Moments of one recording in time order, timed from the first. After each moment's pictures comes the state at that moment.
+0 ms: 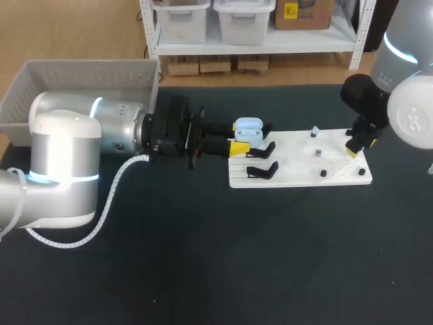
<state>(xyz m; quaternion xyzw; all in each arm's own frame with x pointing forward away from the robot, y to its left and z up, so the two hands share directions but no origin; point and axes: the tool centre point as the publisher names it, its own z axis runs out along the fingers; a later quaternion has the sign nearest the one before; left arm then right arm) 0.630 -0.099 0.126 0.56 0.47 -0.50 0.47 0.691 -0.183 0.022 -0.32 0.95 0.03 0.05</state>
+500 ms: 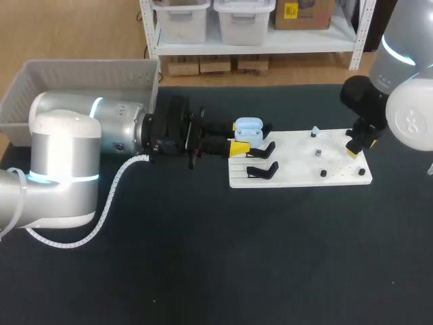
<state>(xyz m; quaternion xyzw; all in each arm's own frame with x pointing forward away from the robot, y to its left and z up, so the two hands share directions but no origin) 0.630 -0.099 0.126 0.56 0.47 -0.50 0.47 0.694 -0.186 0.018 -0.32 0.95 0.02 0.05</state>
